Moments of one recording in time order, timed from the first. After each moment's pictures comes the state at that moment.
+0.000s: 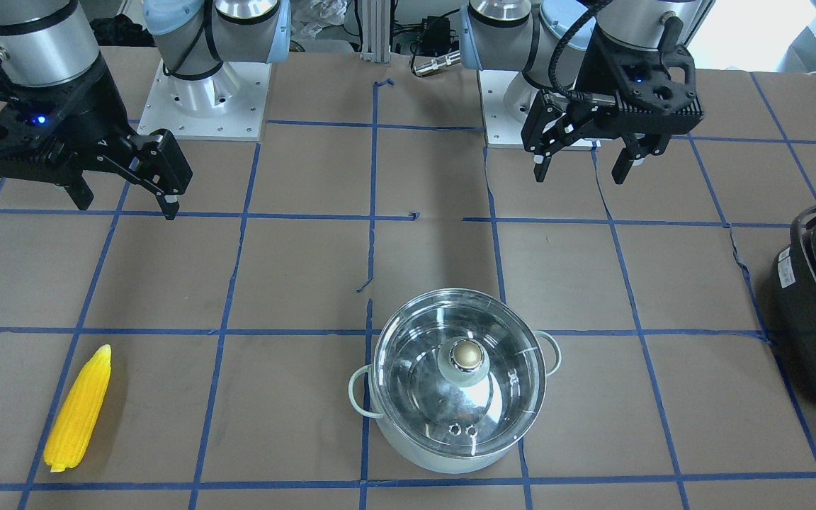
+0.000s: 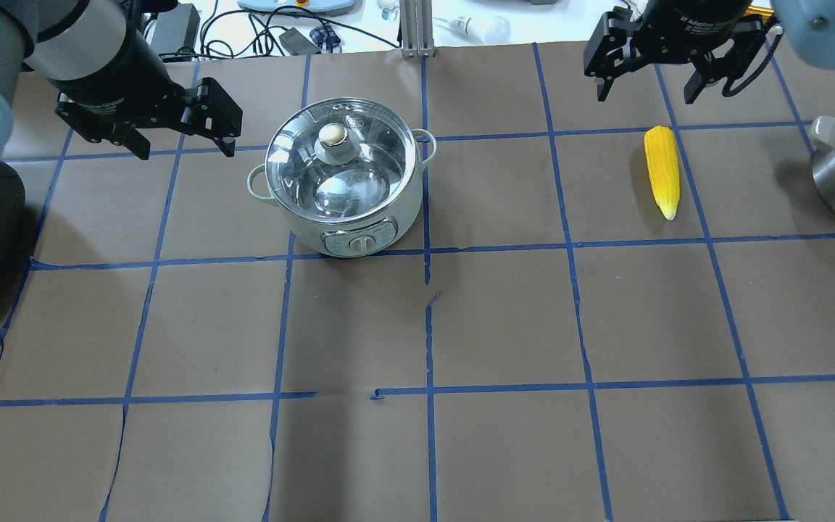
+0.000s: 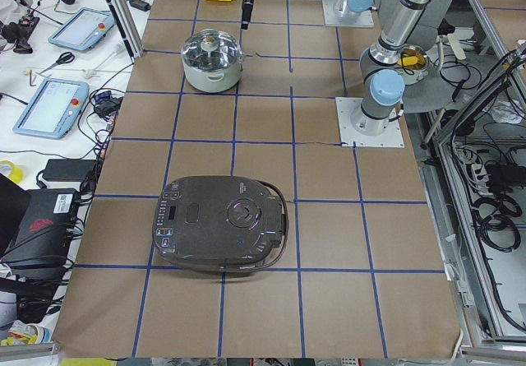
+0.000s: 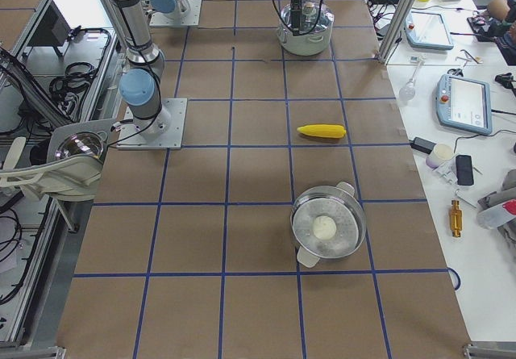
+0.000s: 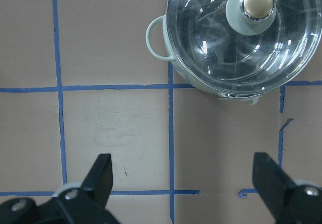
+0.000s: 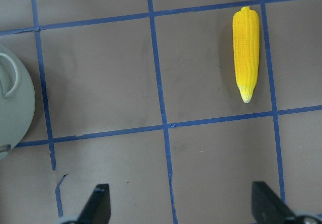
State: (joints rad) left arm -1.58 -1.51 -1.59 -1.45 1.58 -0.01; right arm 1.57 -1.50 1.44 -1.64 -1.59 0.10
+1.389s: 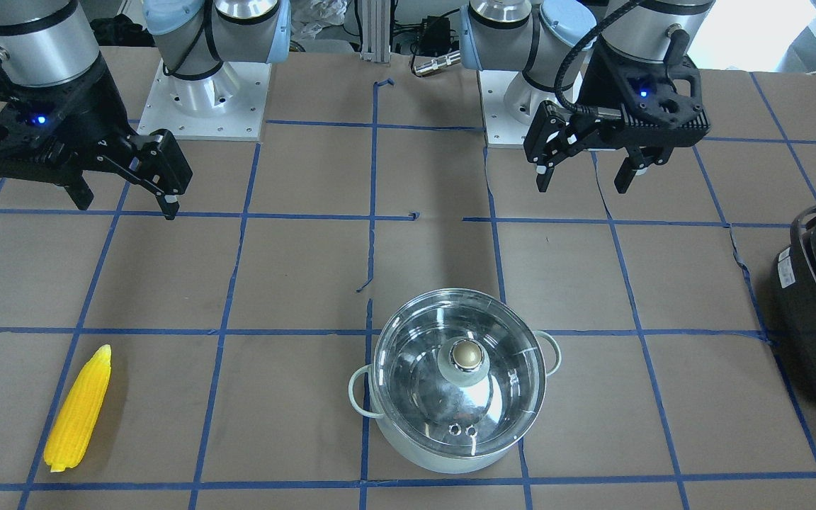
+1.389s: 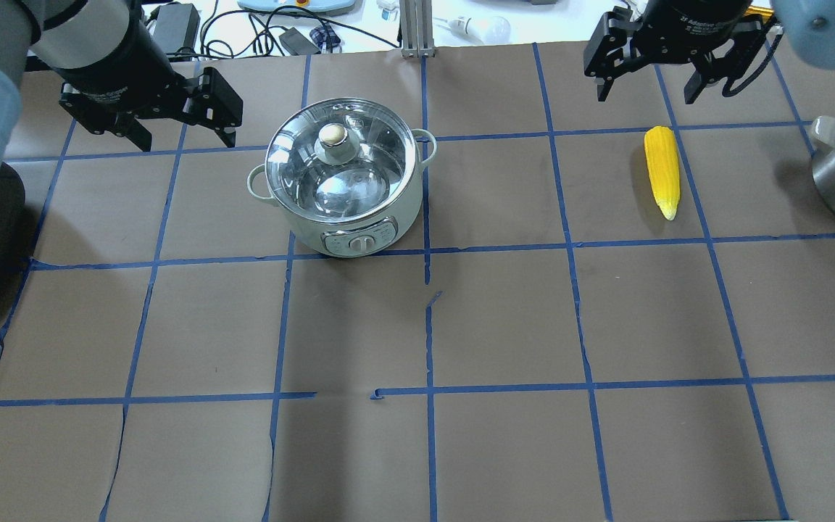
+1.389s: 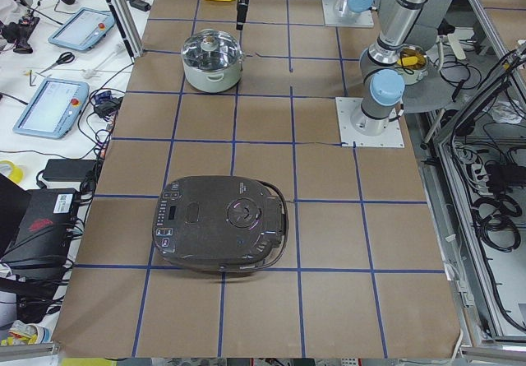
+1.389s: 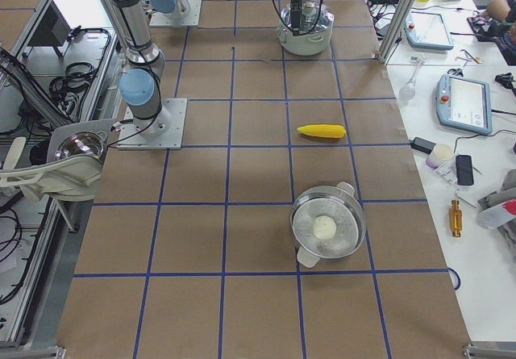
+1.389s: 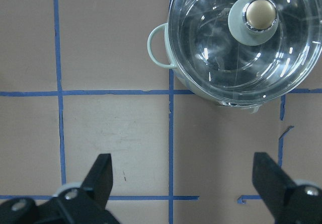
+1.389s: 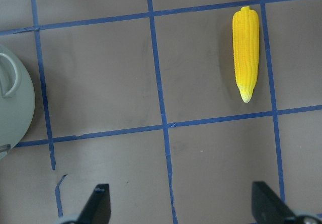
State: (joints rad) left arm -1.58 -1.54 -1.56 -1.45 1.58 -0.02; right arm 1.57 -1.50 1.44 -1.64 -1.59 0.10
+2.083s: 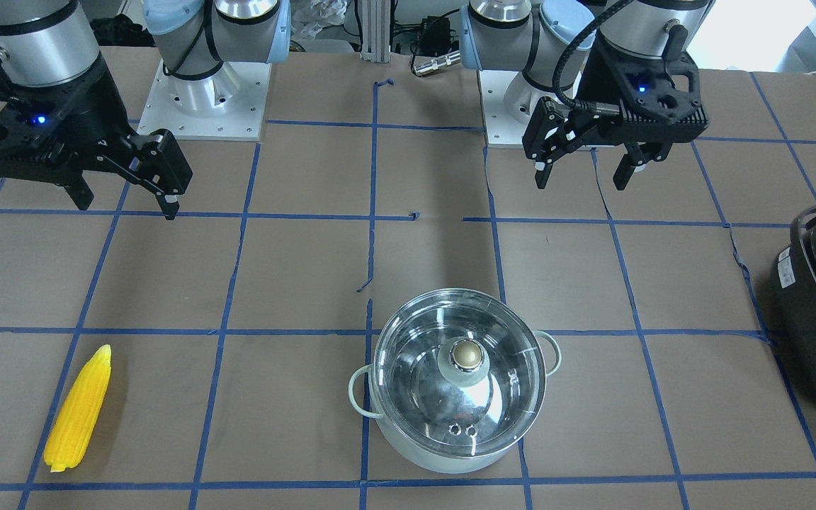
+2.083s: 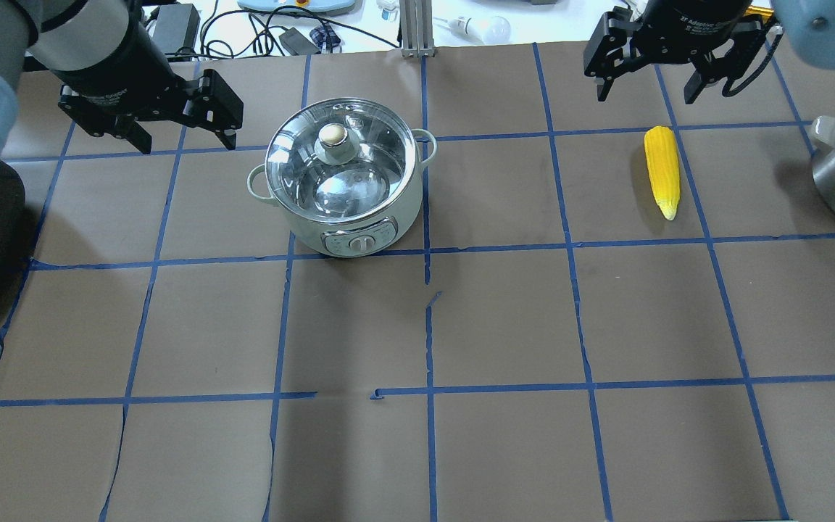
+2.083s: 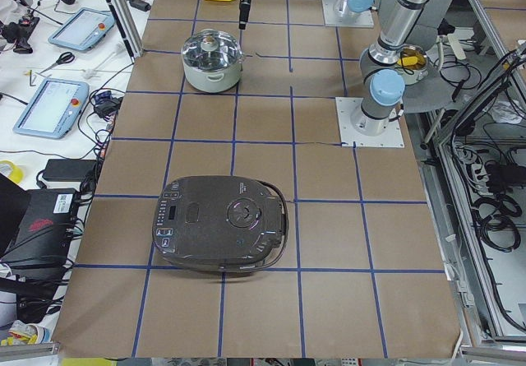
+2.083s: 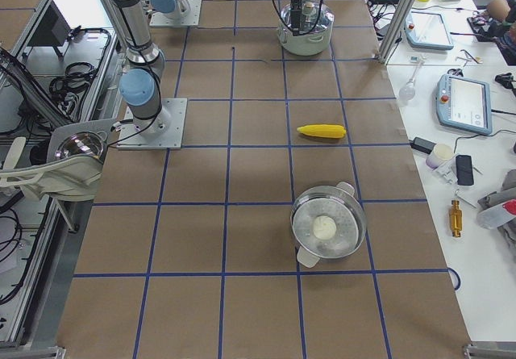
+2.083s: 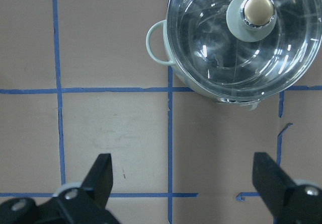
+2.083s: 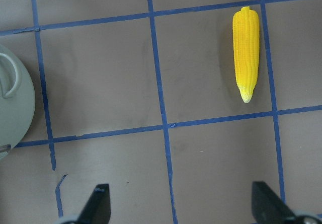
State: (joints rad) left arm -1.58 -1.53 -1.57 -1.45 1.58 -0.02; right arm 1.57 -1.50 1.44 -1.64 -1.59 0.10
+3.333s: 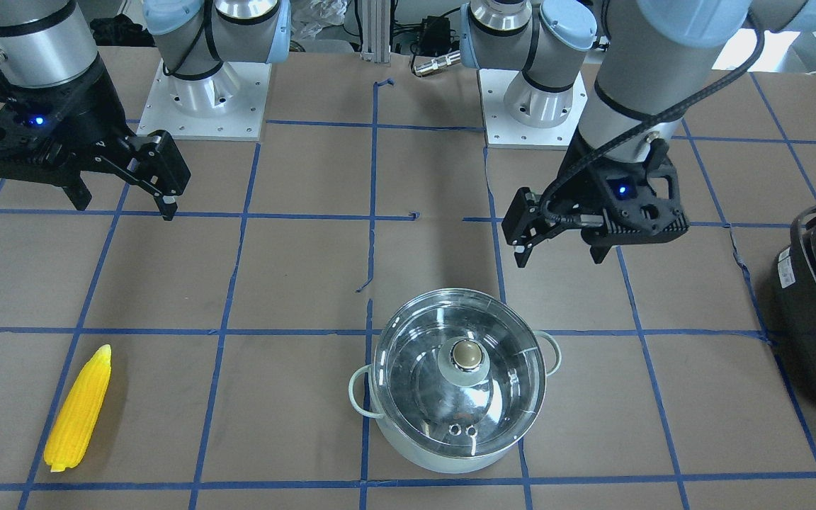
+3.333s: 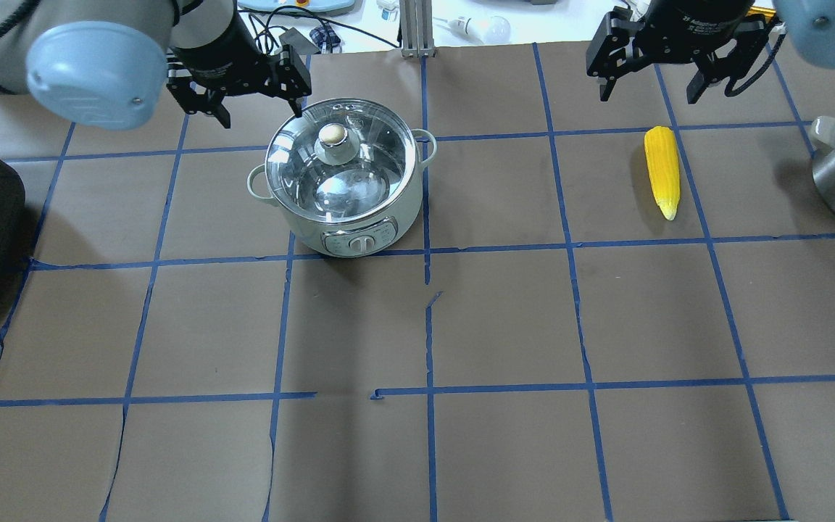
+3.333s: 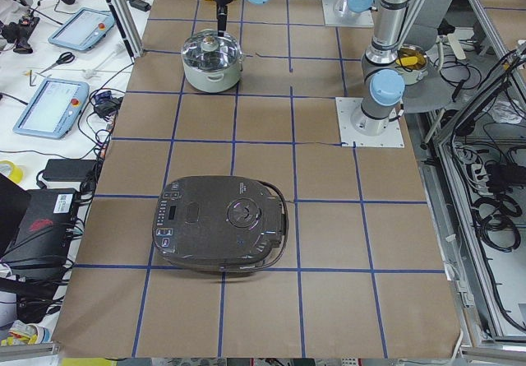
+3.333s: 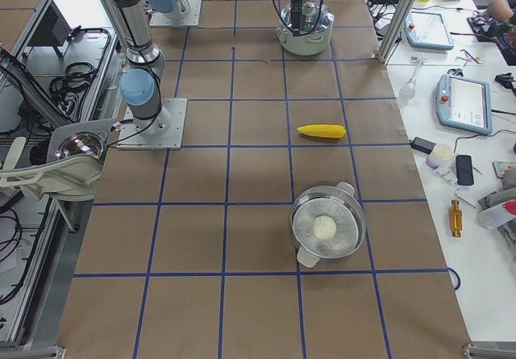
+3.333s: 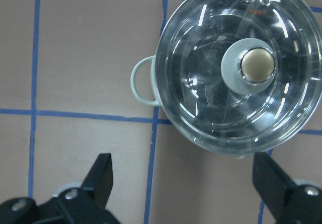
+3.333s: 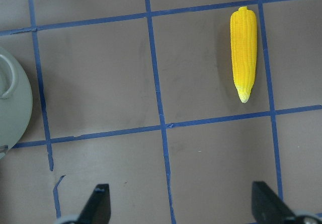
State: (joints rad) left arm -1.67 -1.81 -1.45 -1.28 1.56 -0.22; right arm 1.56 -1.50 1.44 -1.64 -1.60 0.10
